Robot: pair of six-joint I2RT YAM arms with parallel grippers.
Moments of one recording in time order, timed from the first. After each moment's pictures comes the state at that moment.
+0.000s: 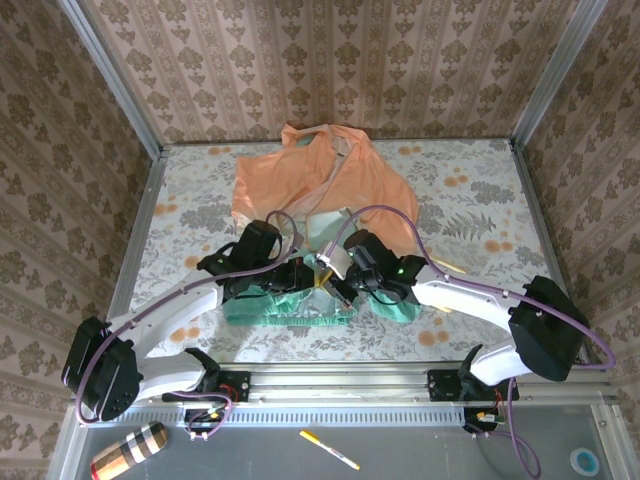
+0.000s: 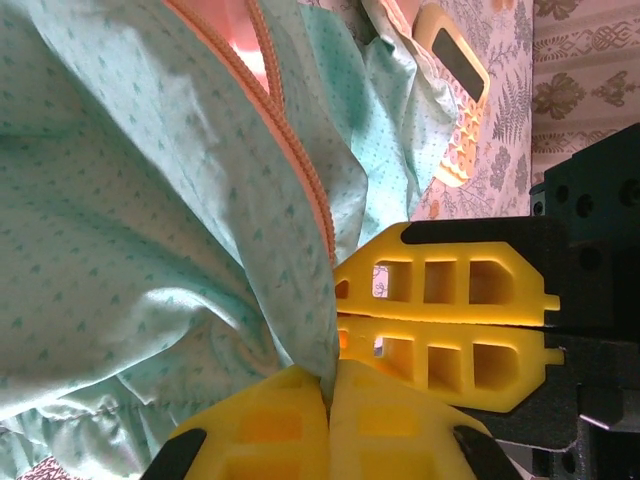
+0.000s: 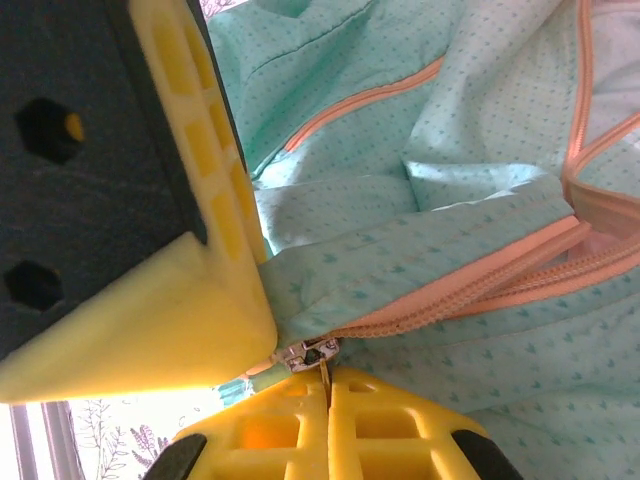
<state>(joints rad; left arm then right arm) -0.70 1.18 0.76 -0.41 0.57 -0.75 0.83 1.43 0.86 -0.19 -0.22 -0.06</state>
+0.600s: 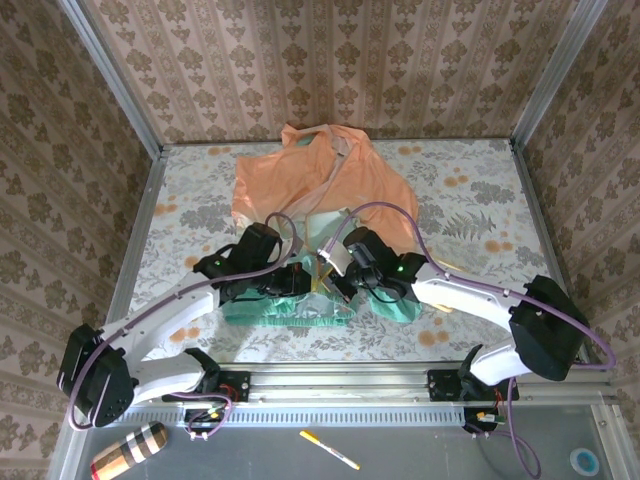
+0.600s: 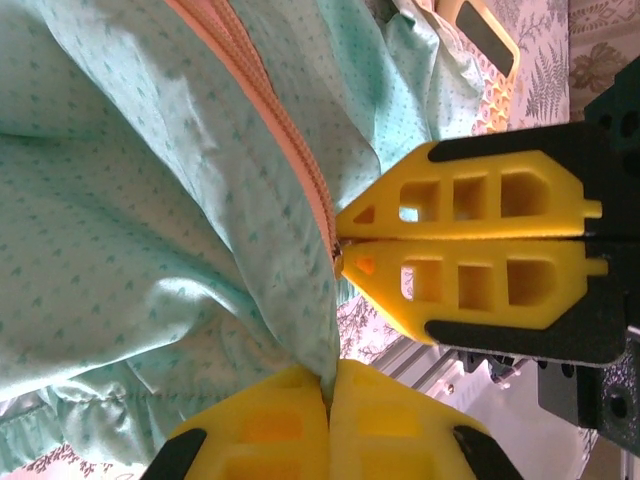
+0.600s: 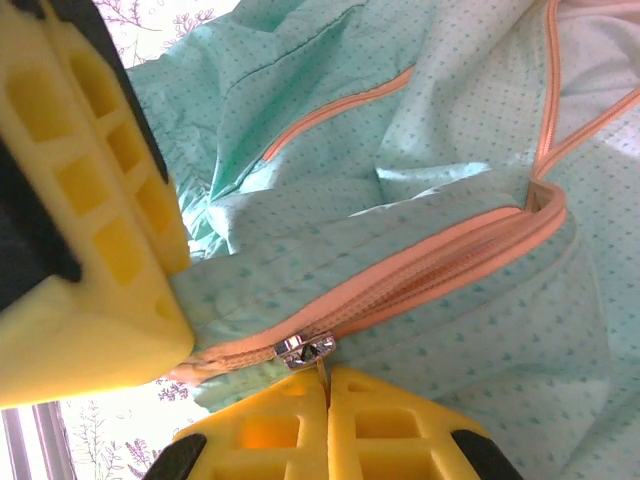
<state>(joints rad) -0.73 1.14 0.77 -0.52 0.51 -0.68 0.82 1.44 0.88 -0.21 -0.21 -0.03</state>
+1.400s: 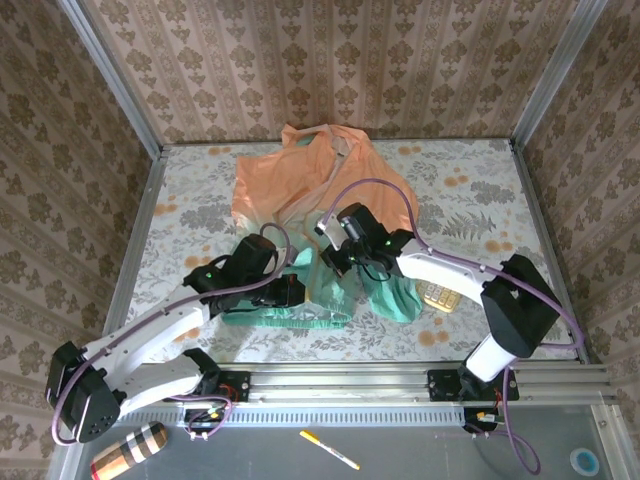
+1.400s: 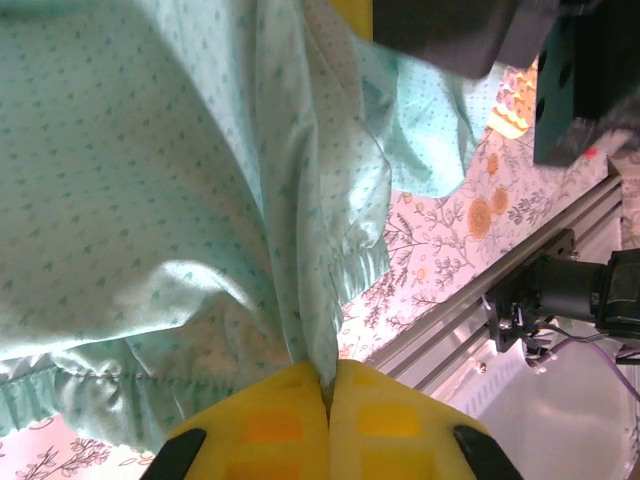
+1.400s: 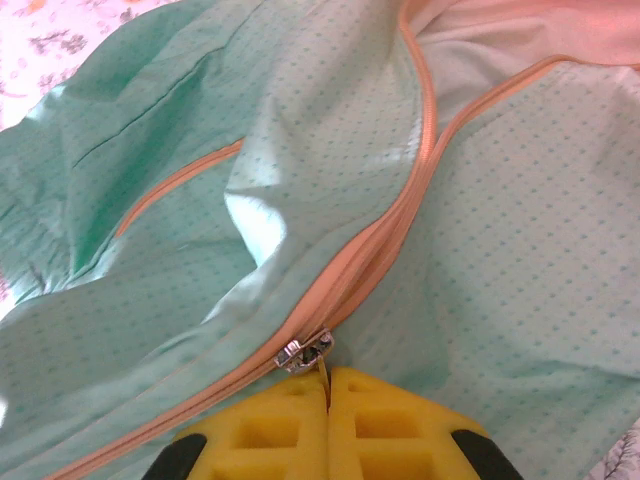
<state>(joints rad) -0.79 1.02 0.73 -0.61 0.42 -0.67 0.72 1.61 1.07 -0.26 -0.16 0.01</state>
